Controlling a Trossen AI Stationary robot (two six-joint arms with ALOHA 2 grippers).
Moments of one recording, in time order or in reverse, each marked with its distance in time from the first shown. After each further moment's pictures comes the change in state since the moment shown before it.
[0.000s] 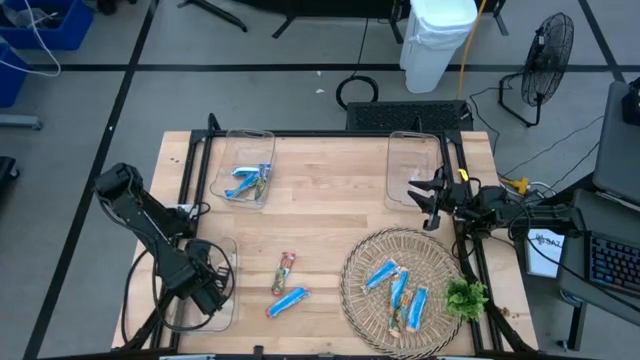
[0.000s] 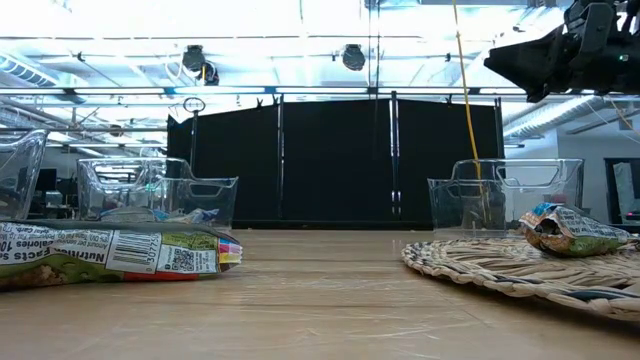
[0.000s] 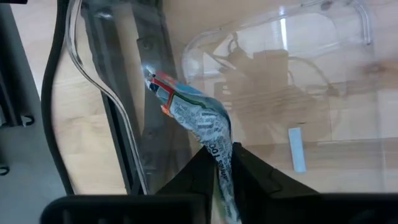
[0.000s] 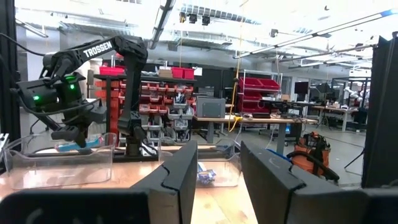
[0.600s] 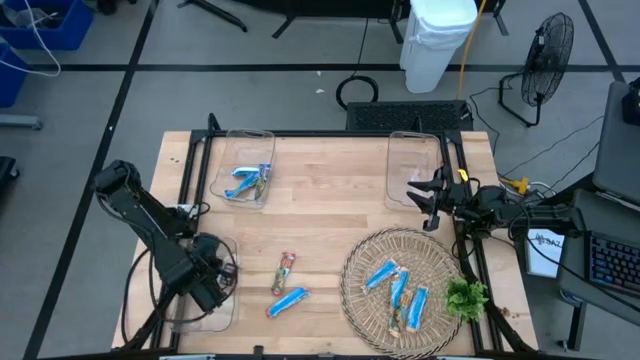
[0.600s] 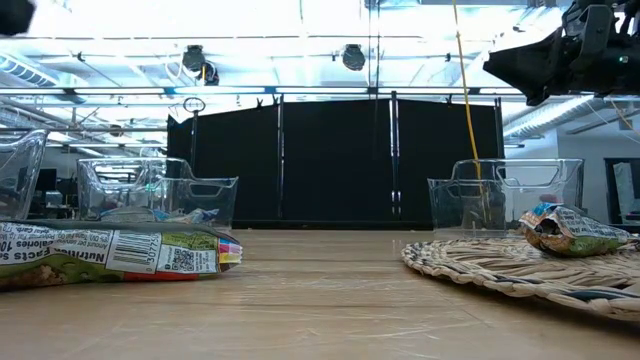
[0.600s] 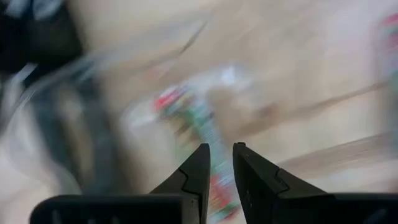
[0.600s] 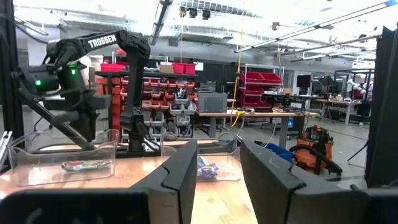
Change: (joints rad) left arm 0.037 -0.046 0.059 -0.006 -0.306 0.143; right arm 0.000 0.000 0.000 -0.024 -0.001 0.026
